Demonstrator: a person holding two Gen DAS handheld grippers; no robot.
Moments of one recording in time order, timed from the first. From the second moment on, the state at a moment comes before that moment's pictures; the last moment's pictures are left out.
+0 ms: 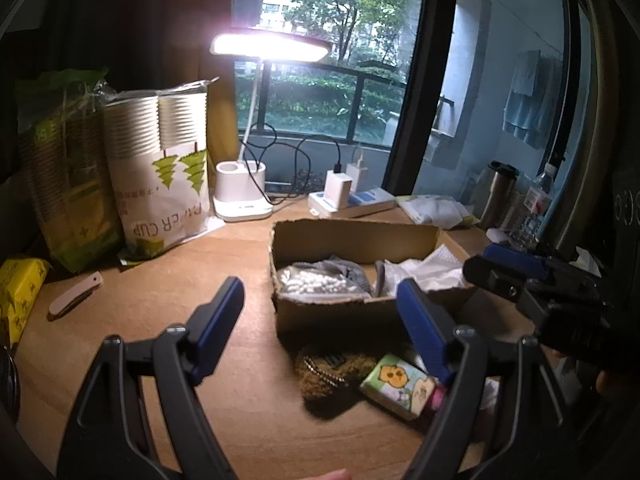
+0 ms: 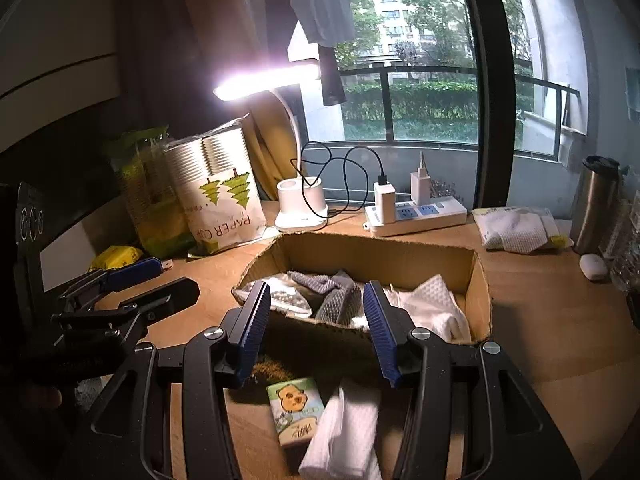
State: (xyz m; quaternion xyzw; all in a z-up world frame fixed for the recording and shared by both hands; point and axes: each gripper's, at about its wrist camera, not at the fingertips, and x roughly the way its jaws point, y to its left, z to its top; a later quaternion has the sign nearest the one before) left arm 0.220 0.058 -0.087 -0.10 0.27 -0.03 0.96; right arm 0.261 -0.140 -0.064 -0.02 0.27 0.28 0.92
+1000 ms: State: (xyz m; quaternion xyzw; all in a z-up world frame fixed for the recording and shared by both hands) left arm 0.218 0.034 -0.140 -0.09 0.34 -0.04 0.93; right arm 0.265 -0.153 -0.159 -0.03 0.42 0.26 0.87
